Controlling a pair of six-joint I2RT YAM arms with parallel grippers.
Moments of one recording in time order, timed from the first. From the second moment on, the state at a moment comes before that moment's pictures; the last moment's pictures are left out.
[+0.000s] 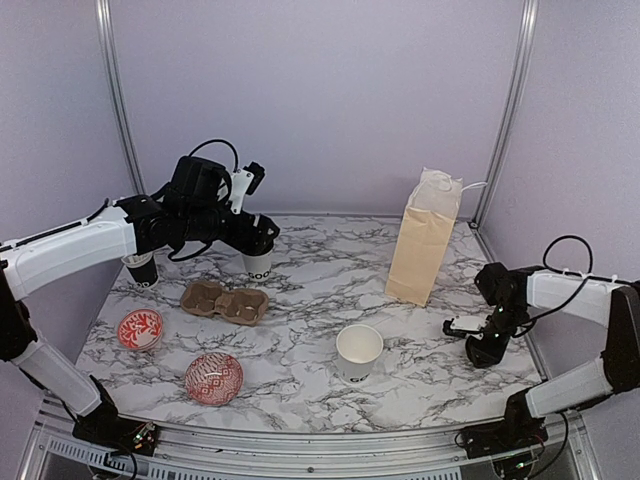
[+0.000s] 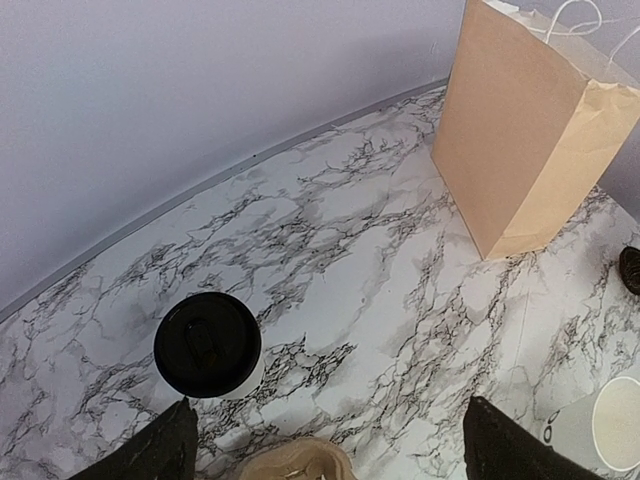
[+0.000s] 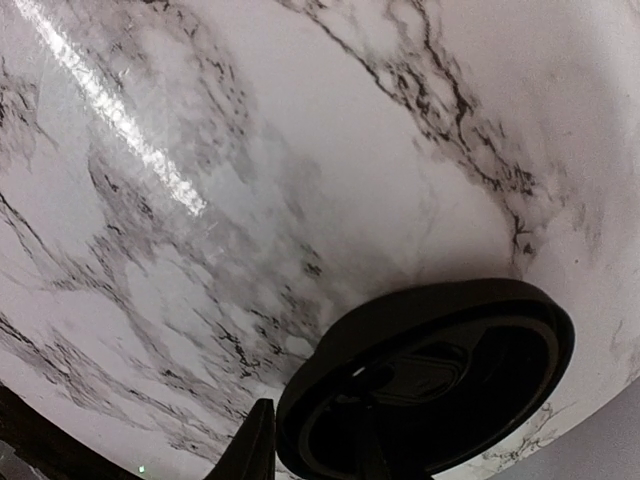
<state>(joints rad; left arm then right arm) -0.72 1.49 1.30 -0.34 -0.08 -0.04 0.18 1.28 0.68 -0.94 0.04 -0.73</state>
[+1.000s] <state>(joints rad) -0.83 1.31 0.99 0.11 0.25 0.03 0.32 1.30 1.29 -1.14 -0.83 -0.81</state>
